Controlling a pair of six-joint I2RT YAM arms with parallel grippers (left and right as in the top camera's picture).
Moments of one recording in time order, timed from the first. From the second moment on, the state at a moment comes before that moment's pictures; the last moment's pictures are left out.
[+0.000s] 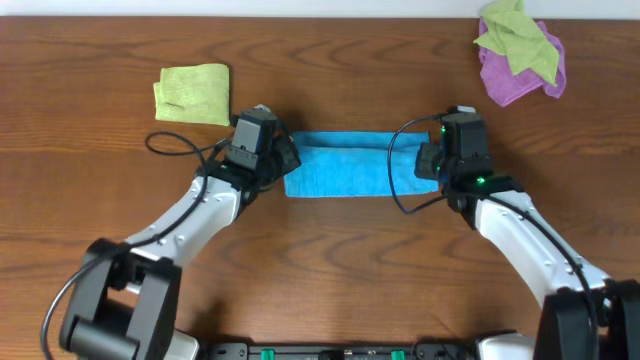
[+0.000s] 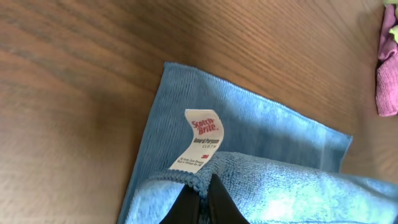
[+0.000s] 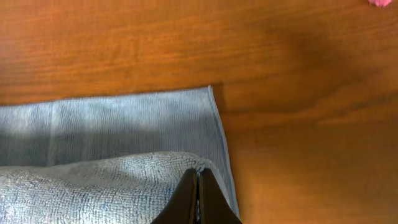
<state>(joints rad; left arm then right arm) -0.37 1.66 0.91 -0.10 0.17 -0.82 0.19 1.51 0.83 -0.18 0.12 0.32</state>
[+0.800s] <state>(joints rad) -0.37 1.86 0.92 0.15 0.09 -0.82 0.19 1.71 0.83 0.11 0.16 0.29</state>
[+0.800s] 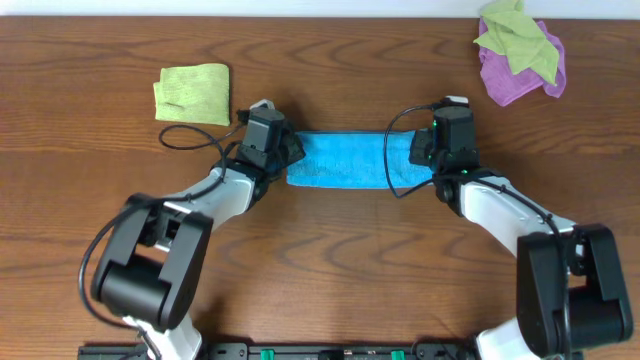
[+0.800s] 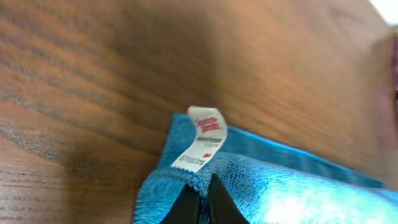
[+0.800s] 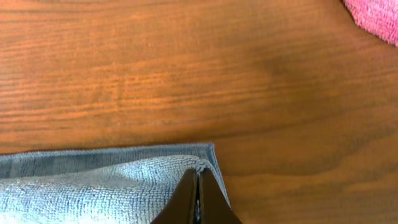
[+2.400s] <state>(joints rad) -0.39 1.71 0.95 0.02 0.15 -0.75 0.18 1.39 0.83 -0.44 0.08 0.56</state>
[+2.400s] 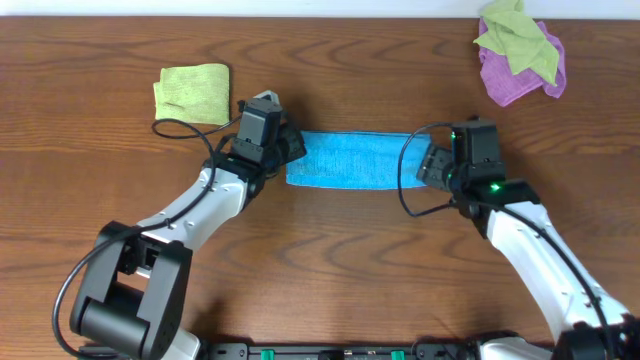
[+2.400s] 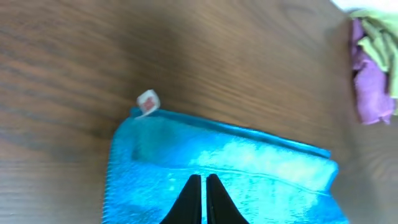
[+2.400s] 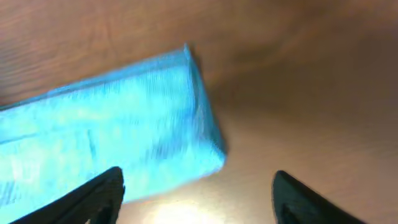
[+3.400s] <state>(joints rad) -0.42 1.99 1.07 0.00 0.14 -0.78 0.18 1.39 0.58 -0.20 -0.06 0.99</state>
